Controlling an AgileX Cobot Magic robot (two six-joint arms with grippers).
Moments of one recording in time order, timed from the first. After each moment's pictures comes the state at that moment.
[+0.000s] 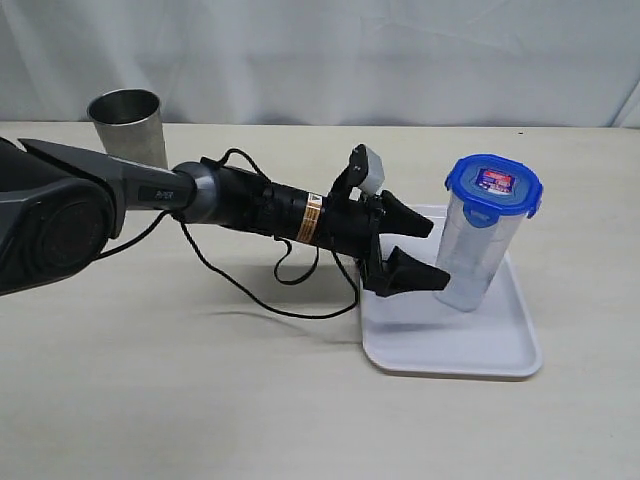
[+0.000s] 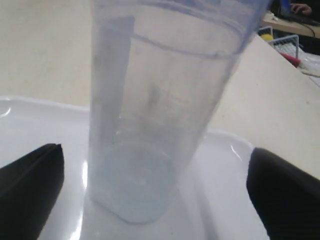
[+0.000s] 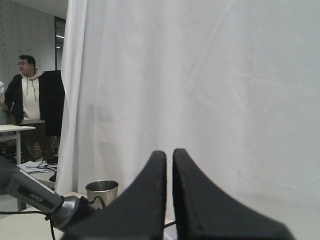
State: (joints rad) left arm -0.54 2.57 -1.75 1.48 -1.07 -1.08; right arm 0.63 0.25 -0.16 0.35 -0.30 -0.39
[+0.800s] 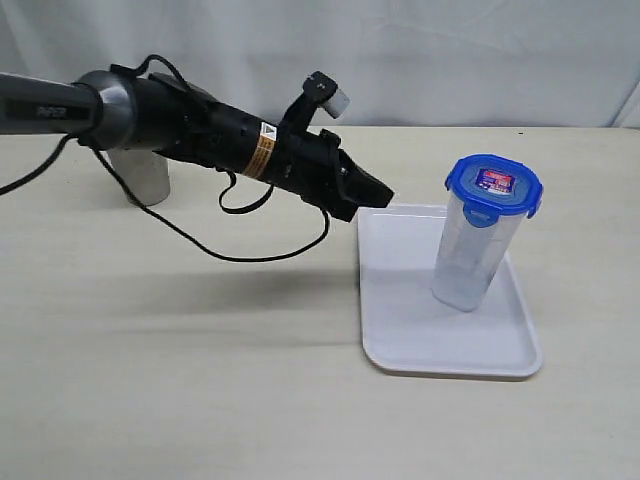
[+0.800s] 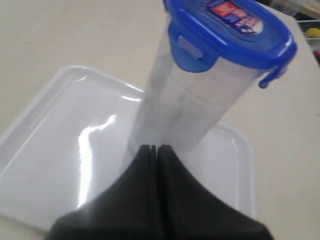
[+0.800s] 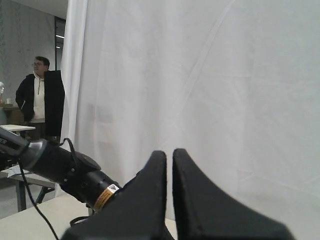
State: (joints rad) left arm -0.46 2.23 -1.57 1.75 -0.89 -1.51; right arm 0.63 0.25 -0.16 0.35 -0.30 -0.39
